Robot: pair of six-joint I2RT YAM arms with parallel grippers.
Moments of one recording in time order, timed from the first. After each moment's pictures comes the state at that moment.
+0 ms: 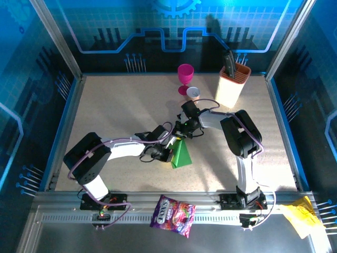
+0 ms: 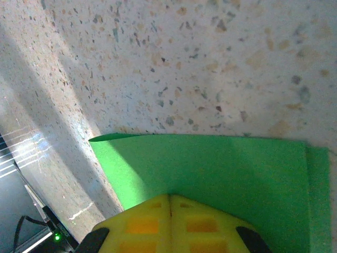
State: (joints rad) left arm -0.74 1.67 0.83 -0.29 0.29 -0.45; right arm 0.51 2.06 1.26 -0.41 -0.60 0.69
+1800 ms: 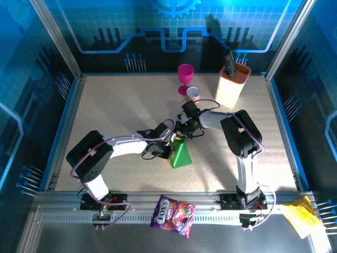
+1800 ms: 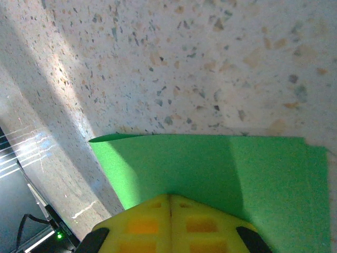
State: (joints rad) left arm -0.74 1.71 0.89 -0.33 0.21 -0.45; right arm 0.51 2.06 1.26 -0.40 -0.61 0.69
